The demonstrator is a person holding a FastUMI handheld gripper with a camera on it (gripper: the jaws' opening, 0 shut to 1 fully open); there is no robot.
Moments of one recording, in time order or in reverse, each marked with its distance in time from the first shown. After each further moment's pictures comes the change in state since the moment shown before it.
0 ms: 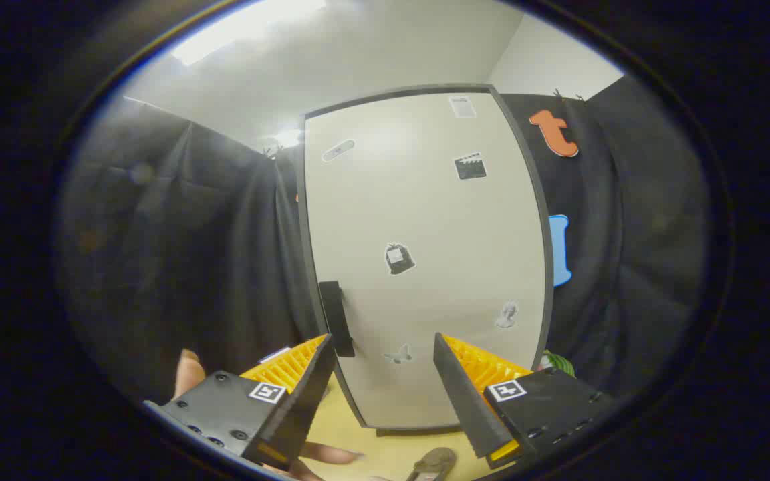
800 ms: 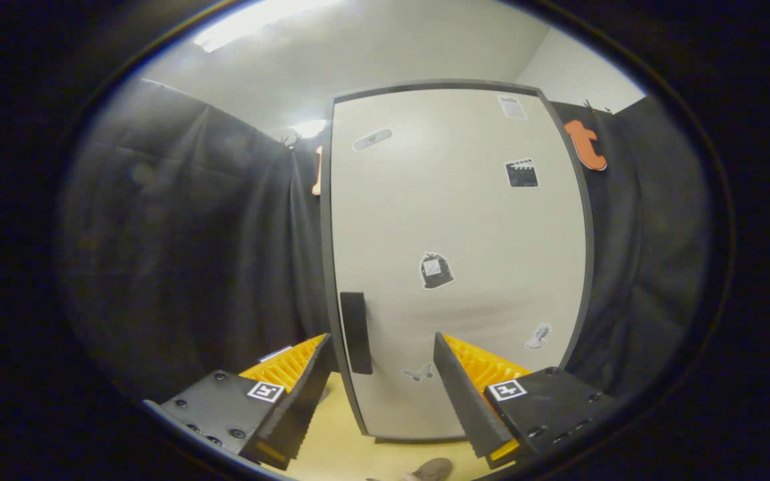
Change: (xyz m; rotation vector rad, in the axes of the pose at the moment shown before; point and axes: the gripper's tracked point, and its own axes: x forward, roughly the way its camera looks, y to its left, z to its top) arm 0.035 0.038 0.009 -0.041 -0.009 0.042
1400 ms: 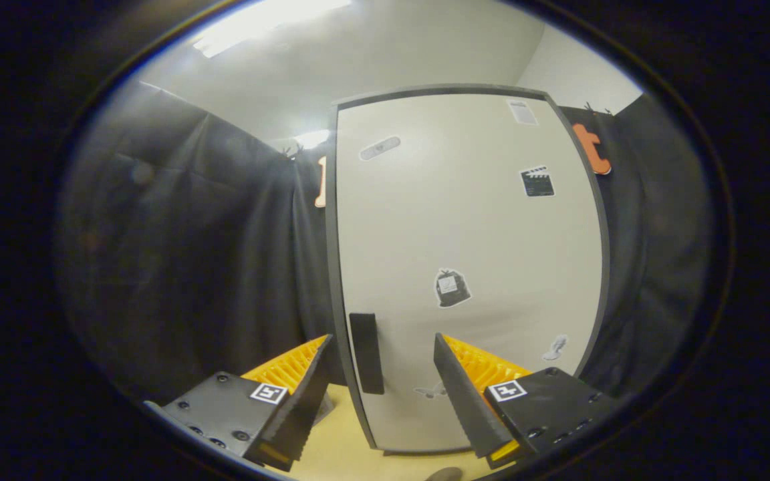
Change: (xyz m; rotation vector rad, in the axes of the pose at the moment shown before) arm 0.028 0.022 -0.001 0.004 -0.013 0.020
